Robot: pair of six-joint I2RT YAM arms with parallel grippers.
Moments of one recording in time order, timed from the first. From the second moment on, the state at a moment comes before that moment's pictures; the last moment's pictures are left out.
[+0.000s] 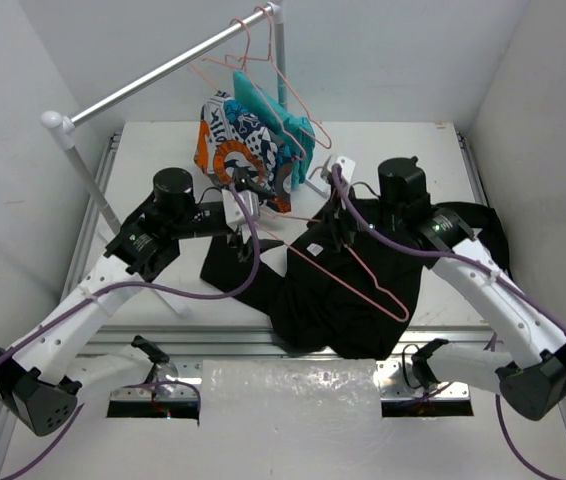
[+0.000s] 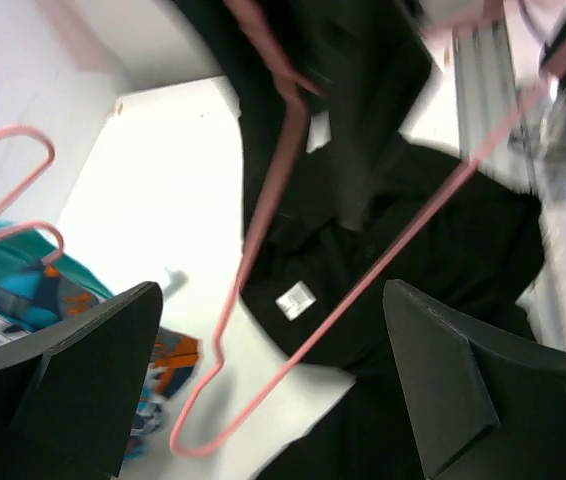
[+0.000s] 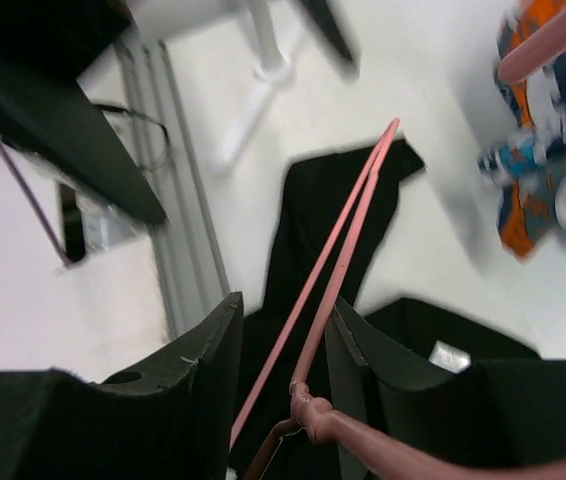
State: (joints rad) left arm -0.54 1.05 1.10 -0.30 0.76 0.54; right arm 0.54 1.19 1.19 -0.42 -0.72 -0.12
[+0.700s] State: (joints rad) left arm -0.54 1.36 1.01 -0.24 0.49 -0.16; right arm 0.53 0.95 0.98 -0.68 -0.26 -0.23
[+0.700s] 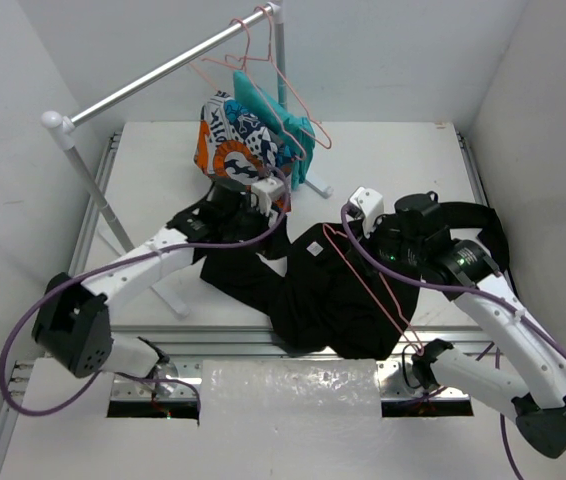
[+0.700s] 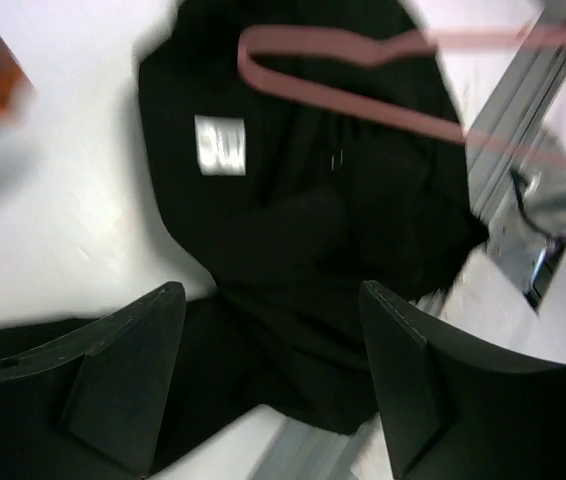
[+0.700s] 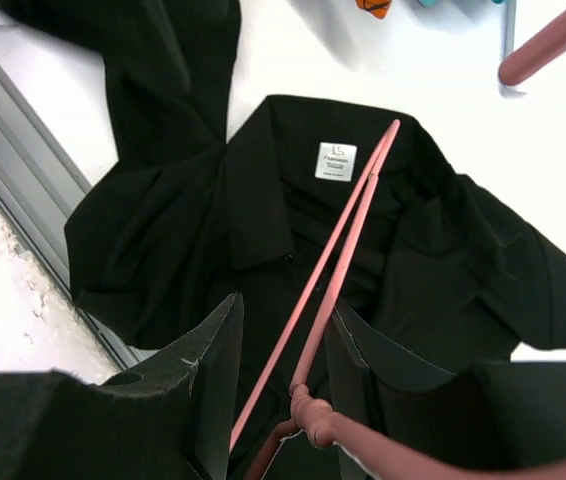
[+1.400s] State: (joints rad) left arm -0.56 1.85 1.14 -0.20 0.38 -0.38; right arm 0.53 0.90 0.97 -0.68 -0.31 -0.21
